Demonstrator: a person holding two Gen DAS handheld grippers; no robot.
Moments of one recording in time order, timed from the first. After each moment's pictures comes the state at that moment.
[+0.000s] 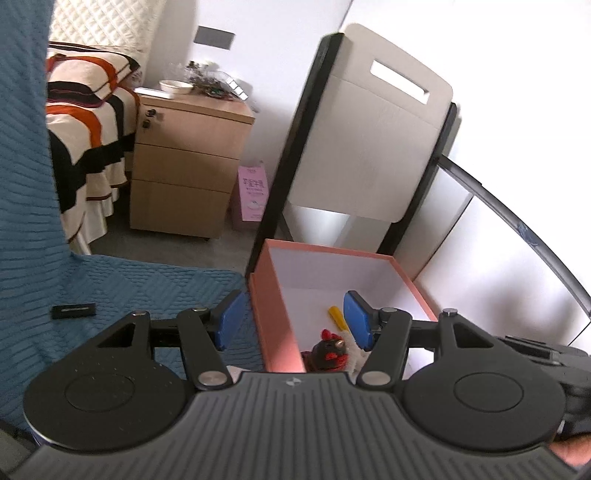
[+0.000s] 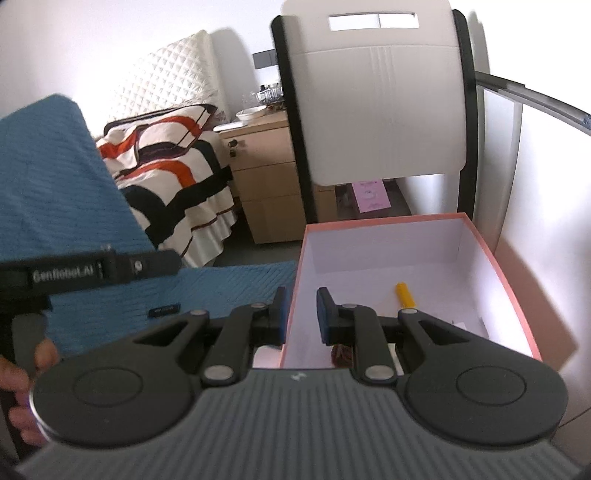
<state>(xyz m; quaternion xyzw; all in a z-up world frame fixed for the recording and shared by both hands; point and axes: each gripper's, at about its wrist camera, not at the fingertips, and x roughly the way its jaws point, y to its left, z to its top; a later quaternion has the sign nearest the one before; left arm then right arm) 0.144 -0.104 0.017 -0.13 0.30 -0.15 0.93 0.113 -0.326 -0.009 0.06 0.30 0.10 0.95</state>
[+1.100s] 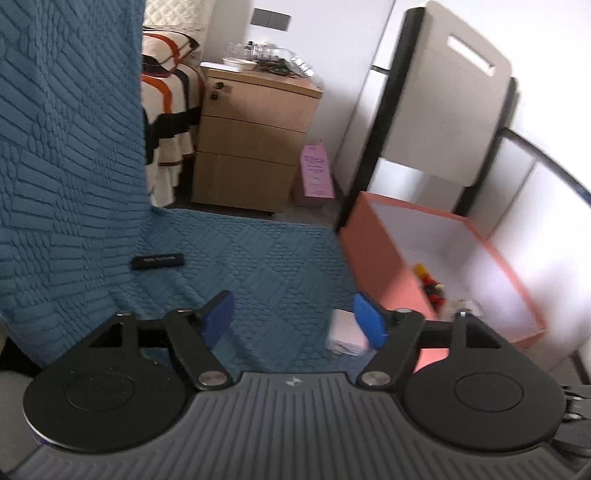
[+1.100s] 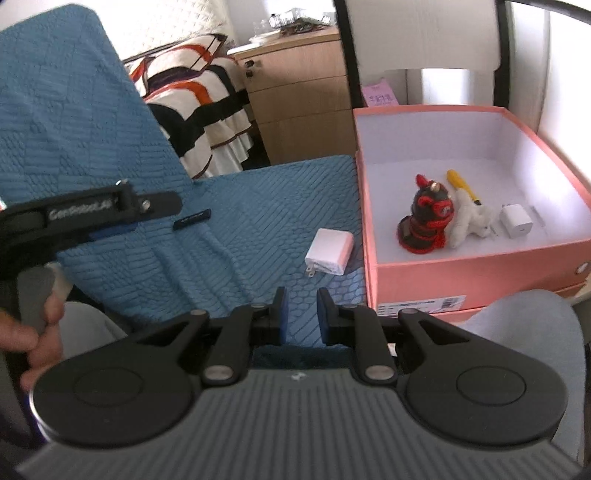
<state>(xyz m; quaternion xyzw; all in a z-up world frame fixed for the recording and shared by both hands) 0.114 -0.016 -0.067 -0.10 0.33 -0.07 0.93 0.068 -0.232 -0.095 0.07 0.39 0.10 0.91</state>
